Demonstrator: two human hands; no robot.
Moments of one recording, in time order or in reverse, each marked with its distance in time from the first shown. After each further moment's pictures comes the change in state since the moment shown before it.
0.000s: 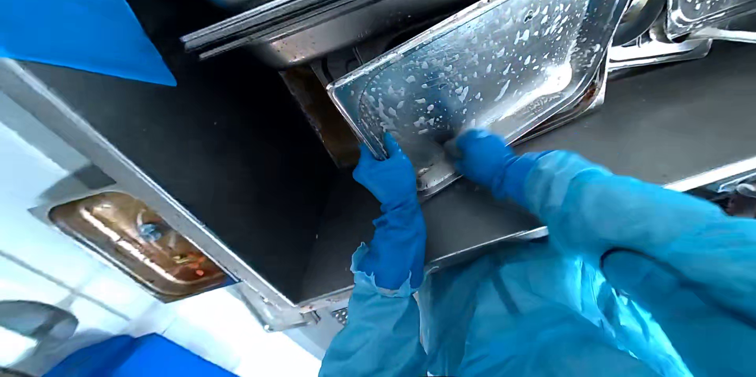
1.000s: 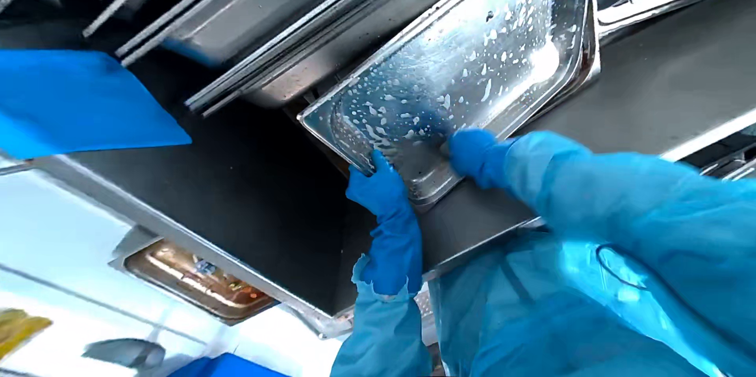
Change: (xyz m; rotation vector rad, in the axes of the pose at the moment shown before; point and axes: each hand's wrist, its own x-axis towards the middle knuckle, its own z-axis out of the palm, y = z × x) left_hand 0.013 -0.006 -0.010 0.088 -0.020 0.030; right_hand 0.003 -0.024 -0.014 0.057 -0.170 0.179
